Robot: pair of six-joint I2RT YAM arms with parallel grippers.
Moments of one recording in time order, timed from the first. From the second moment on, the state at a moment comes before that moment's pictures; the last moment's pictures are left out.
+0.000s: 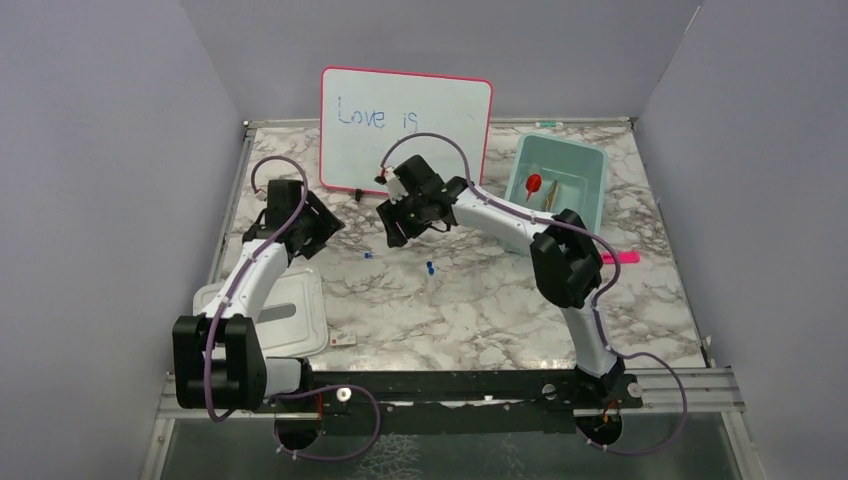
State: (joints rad) left arm -0.04 1.28 0.85 -0.39 0.10 -0.79; right arm 0.80 2.13 1.75 -0.52 -0.23 0.10
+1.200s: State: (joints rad) left arm 0.01 1.38 0.81 -0.36 0.29 -0.84; right arm 0.88 2.22 1.69 -0.41 -0.20 -0.11
